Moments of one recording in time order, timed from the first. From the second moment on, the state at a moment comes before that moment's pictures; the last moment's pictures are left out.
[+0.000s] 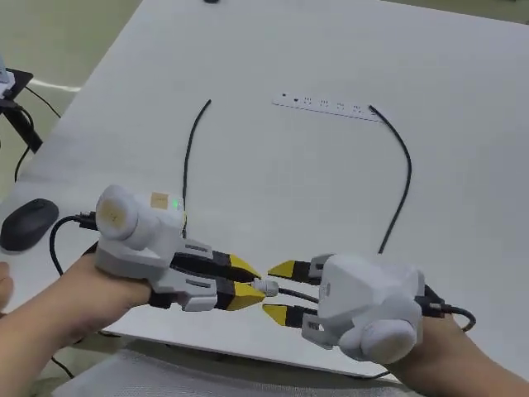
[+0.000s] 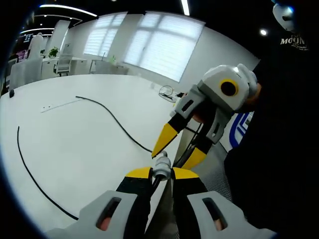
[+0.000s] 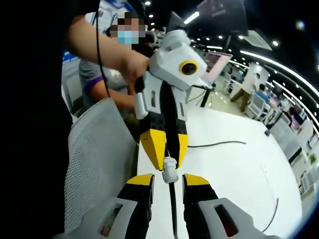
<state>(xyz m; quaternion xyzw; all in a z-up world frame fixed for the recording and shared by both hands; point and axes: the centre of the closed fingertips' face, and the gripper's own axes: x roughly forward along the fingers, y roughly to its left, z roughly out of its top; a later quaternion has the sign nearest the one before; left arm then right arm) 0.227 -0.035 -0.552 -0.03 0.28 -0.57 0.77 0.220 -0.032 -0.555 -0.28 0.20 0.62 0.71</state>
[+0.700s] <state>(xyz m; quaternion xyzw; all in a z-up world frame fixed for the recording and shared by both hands) 0.226 -0.031 -0.541 0.07 0.21 -0.59 0.77 0.228 -0.045 -0.557 -0.28 0.24 0.50 0.78</state>
